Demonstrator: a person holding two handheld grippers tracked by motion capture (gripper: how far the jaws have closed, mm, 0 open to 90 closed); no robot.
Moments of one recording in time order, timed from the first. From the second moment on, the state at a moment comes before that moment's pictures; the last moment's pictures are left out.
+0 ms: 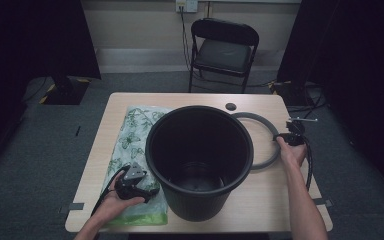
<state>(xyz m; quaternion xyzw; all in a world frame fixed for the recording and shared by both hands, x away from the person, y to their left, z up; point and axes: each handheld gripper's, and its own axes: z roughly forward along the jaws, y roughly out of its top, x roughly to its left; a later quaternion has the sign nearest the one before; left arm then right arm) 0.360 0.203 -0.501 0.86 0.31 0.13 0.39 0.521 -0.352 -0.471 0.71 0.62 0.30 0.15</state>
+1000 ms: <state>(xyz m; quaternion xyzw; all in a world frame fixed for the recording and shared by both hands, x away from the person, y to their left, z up) 0.359 0.216 -0.489 0.85 0.33 0.12 0.39 0.387 -0.296 -0.473 0.50 0.78 0.33 0.15</state>
